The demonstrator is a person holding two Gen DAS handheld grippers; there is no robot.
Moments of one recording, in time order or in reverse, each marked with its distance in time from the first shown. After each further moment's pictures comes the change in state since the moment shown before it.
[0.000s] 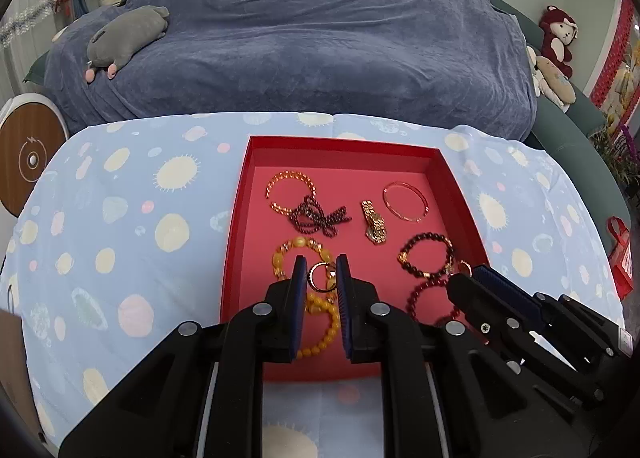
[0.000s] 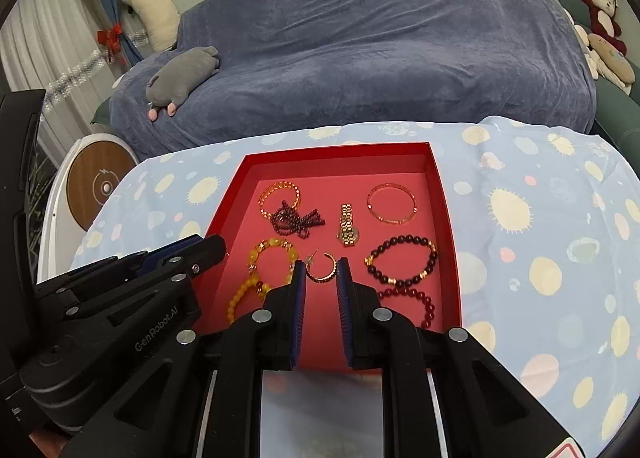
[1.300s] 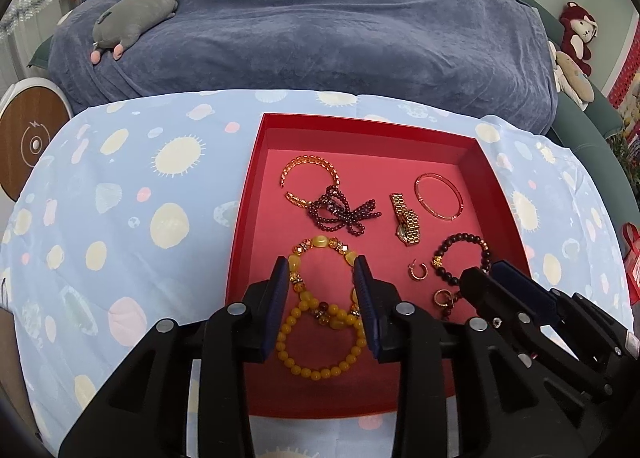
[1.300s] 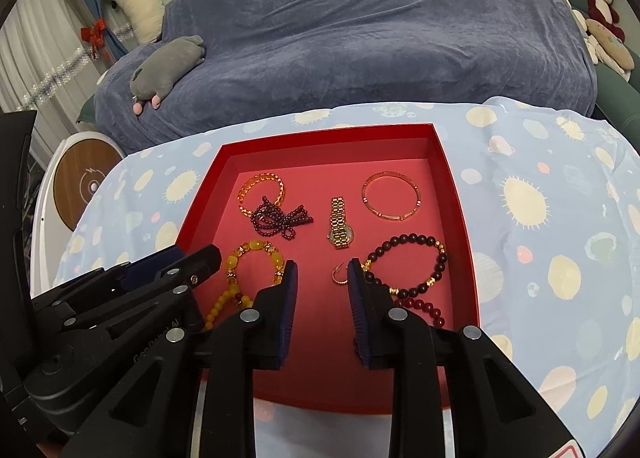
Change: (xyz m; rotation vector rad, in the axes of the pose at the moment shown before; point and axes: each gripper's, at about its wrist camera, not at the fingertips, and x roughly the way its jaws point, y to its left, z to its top) left arm 0.033 0.013 -0.001 -0.031 0.056 0.040; right arm 0.037 -0.002 0.004 0.028 0.048 -0.023
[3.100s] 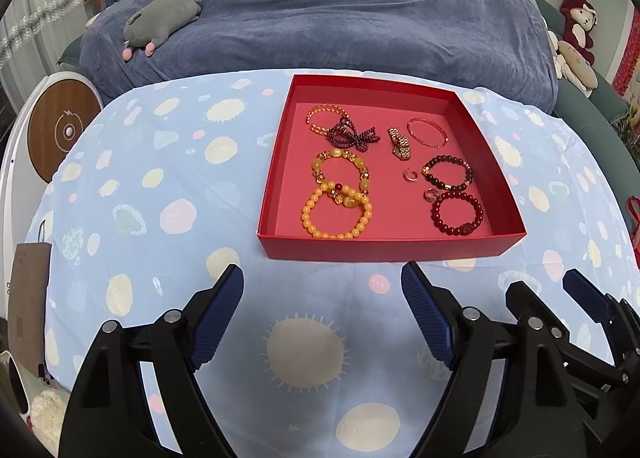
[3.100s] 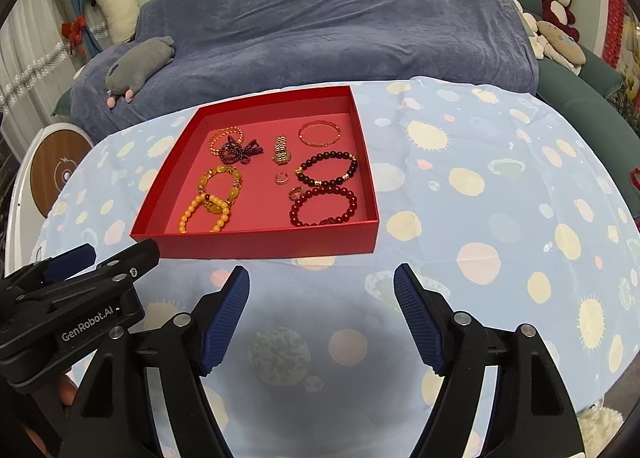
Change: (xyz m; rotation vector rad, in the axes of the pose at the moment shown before) left arm -0.073 -0.006 -0.091 0.009 -0.011 0.078; right arm -0.086 -0.018 -0.098 0.023 -0.033 -0.169
